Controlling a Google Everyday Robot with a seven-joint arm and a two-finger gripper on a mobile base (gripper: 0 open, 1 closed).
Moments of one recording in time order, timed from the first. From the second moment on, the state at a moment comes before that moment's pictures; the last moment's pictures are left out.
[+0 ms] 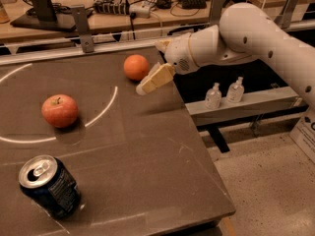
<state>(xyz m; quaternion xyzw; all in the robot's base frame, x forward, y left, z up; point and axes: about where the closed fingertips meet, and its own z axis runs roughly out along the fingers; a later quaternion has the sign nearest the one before) 0.631 0.020 0.896 -0.55 0.66 0.26 0.44</state>
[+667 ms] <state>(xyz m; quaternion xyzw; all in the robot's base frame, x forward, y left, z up) 0.672 0.044 0.866 -0.55 0.65 0.27 0.44</state>
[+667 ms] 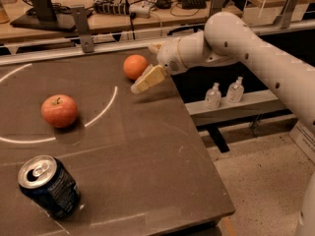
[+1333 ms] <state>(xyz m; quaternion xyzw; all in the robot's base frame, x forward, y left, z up) 0.684 0.043 0.864 -0.52 0.66 0.28 0.46</state>
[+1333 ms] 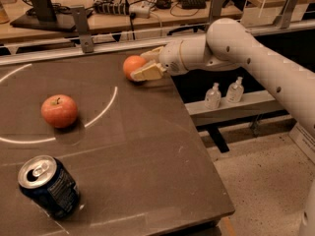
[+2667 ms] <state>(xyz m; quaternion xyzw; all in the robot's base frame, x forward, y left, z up) 0.566 0.086 0.922 -0.60 0.58 0.44 0.34</state>
